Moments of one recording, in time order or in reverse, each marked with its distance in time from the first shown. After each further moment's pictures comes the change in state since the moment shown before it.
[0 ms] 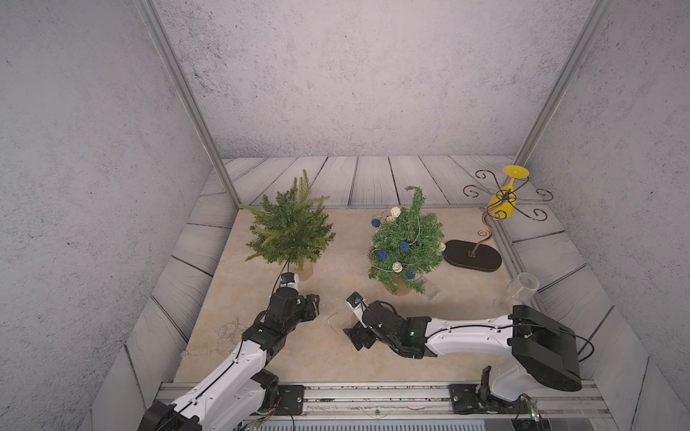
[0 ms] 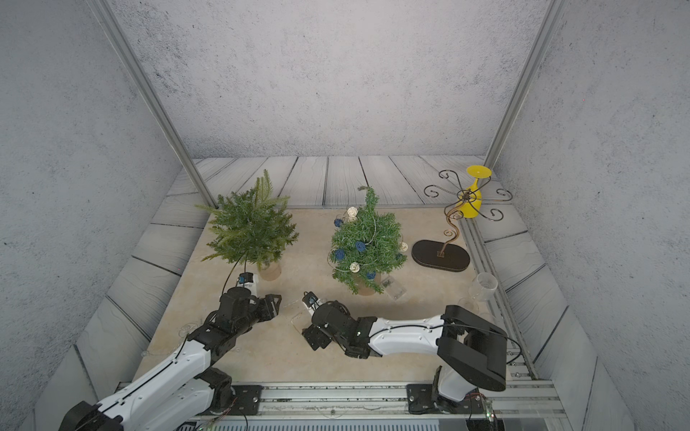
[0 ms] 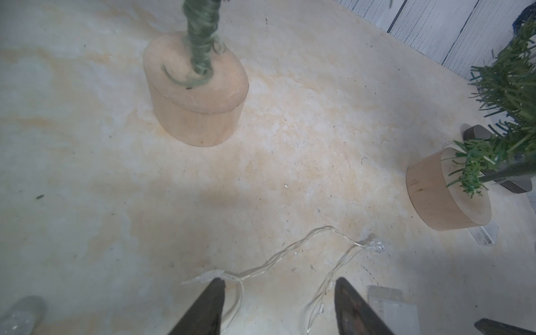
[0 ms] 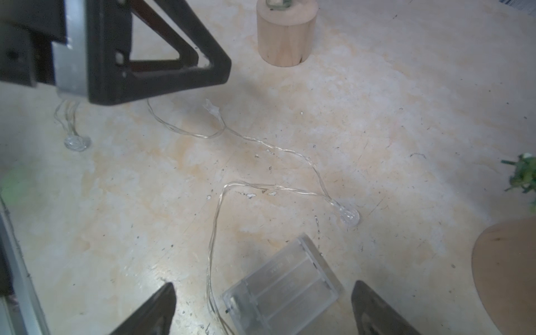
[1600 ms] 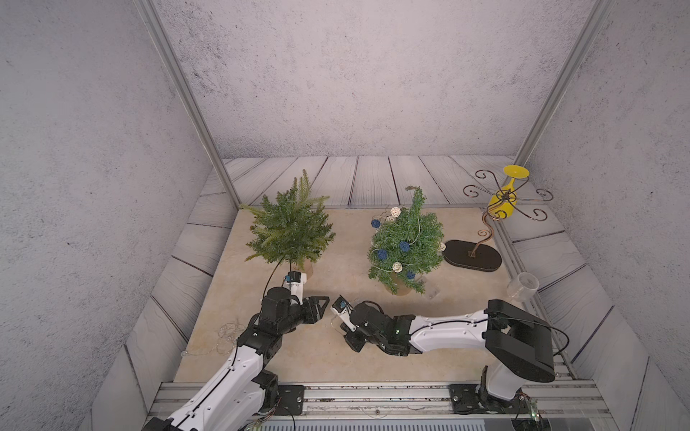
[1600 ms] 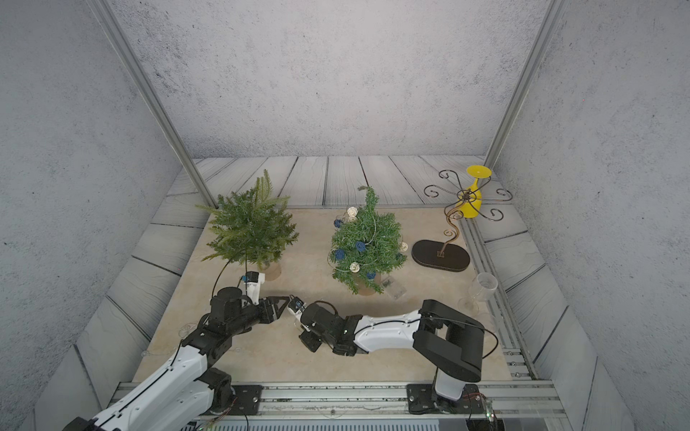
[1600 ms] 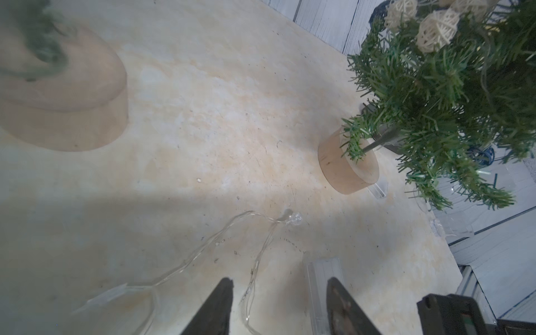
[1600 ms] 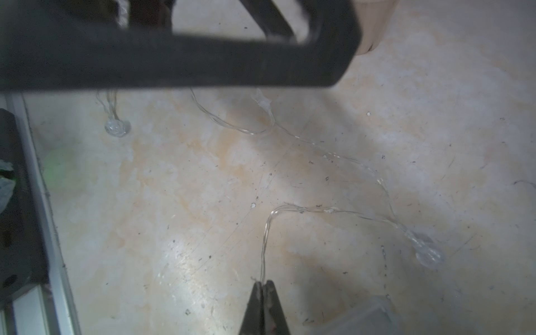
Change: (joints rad) left arm 0.066 -0.050 -0.018 0.067 0.367 0.039; right arm 0.004 0.124 0.088 0.031 -0.126 -0.052
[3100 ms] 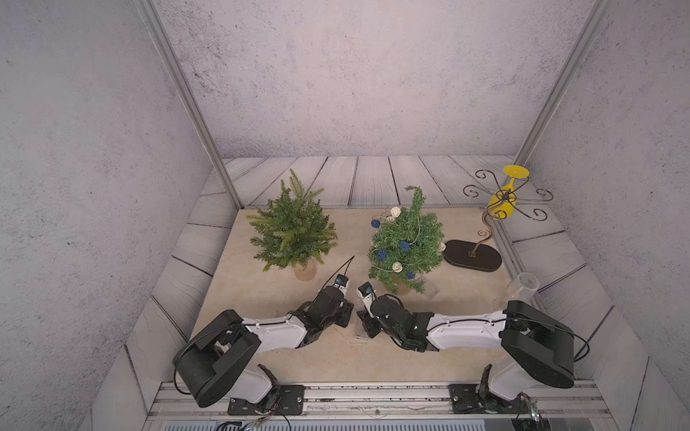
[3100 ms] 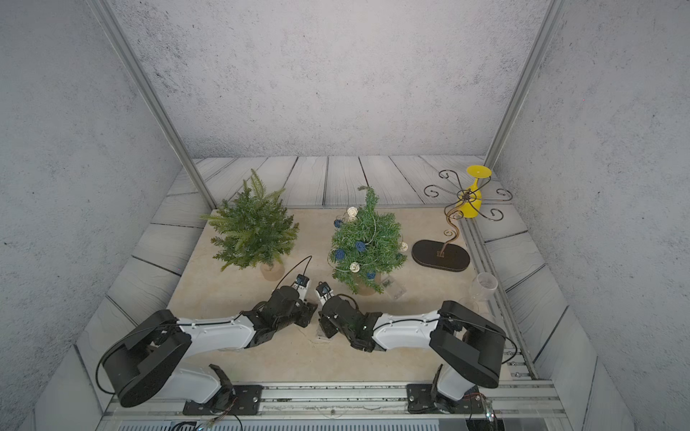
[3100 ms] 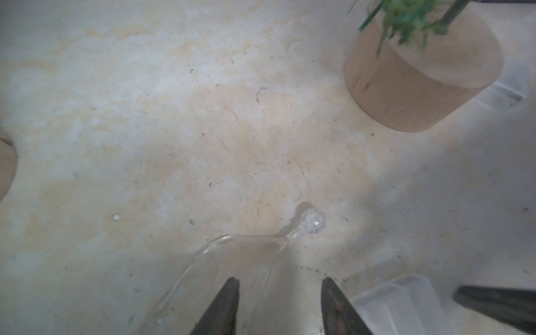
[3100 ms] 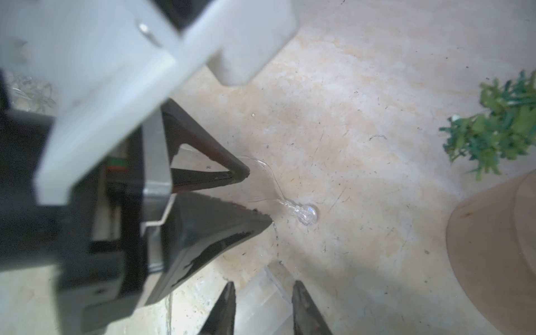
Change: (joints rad) left arm -0.416 0.640 0.158 0.278 -0.472 0.211; right arm -0.107 -0.108 -0.166 0.101 0.111 0.120
